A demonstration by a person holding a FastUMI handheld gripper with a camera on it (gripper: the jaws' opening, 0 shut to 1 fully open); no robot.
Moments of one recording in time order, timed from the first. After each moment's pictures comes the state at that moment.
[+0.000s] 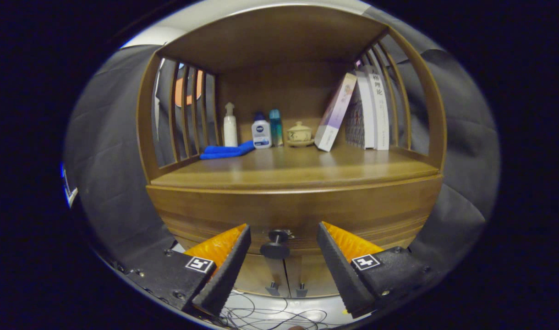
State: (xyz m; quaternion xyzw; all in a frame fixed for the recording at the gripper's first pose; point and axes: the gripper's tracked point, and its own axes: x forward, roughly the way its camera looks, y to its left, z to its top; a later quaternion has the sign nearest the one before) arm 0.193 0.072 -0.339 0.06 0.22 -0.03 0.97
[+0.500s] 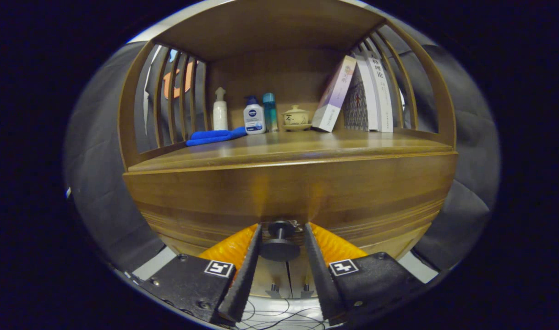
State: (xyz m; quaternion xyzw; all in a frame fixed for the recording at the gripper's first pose) arm 0.213 0.079 -0.371 0.06 0.21 -0.06 0.97
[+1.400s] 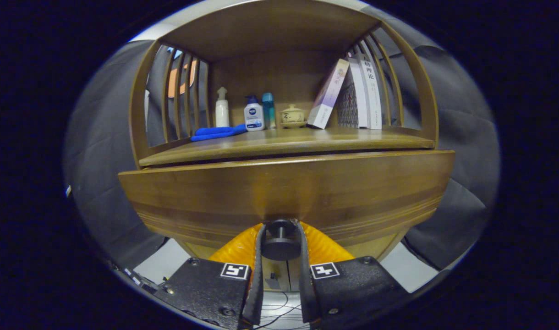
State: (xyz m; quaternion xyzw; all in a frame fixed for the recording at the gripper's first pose) arm 0.159 0.081 -0.368 0.06 0.22 -0.06 0.97
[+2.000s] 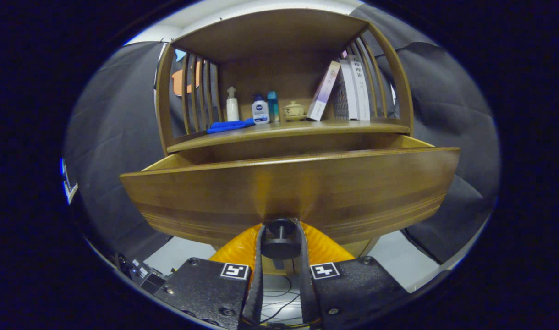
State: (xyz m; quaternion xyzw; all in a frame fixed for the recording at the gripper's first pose) arm 0.075 0.092 -0.370 0.07 0.24 -0.04 0.97
